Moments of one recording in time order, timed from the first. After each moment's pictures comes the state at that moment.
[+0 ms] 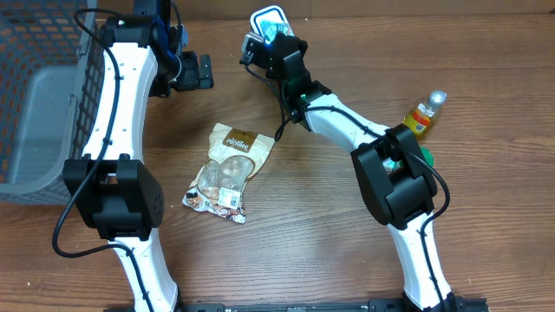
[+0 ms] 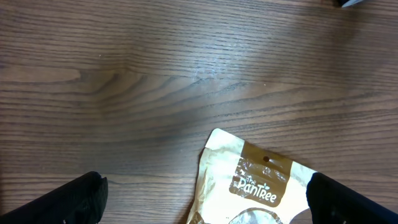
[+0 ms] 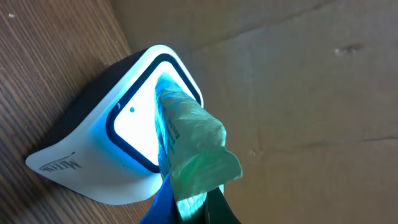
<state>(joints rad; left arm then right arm) -0.03 2.13 2.10 -1.27 0.10 -0.16 0.52 2.34 1.75 0.23 0.39 -1.00</state>
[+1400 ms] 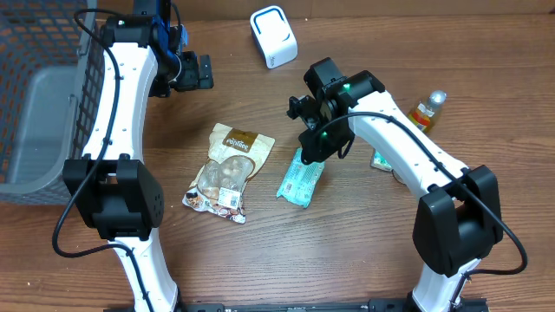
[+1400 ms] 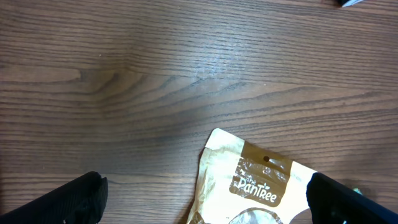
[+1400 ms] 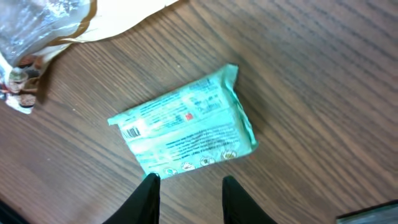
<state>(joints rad) -0.03 2.13 2.10 -1.27 0.10 -0.16 0.47 1.94 1.62 -1.15 -0.21 -0.22</state>
